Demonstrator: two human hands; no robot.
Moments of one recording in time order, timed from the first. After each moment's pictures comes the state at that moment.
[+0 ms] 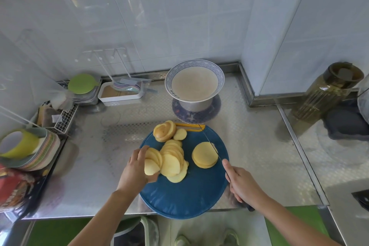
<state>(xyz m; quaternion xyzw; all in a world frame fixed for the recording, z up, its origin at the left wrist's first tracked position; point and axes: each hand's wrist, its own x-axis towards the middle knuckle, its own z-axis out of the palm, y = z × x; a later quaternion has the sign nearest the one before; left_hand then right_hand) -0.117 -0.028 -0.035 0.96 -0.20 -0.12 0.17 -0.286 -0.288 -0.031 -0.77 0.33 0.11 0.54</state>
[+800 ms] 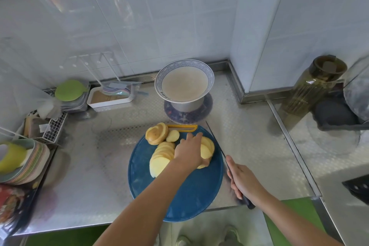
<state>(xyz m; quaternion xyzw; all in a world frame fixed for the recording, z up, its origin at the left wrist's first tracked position) -0.142 -0.201 -0.003 0.91 -0.33 -0.23 0.03 -0.292 -0.303 -0.036 -0.71 0.38 0.10 0.59</state>
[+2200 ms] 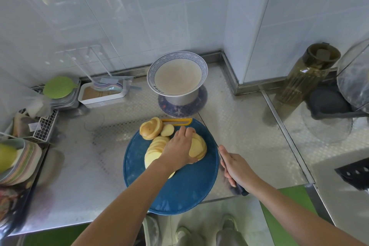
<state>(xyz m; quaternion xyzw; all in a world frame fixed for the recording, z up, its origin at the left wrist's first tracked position) -0.137 -0.177 -0.008 0.88 -0.44 -0.17 0.06 -0.284 -0.305 -0.036 -0.71 0.37 0.10 0.59</state>
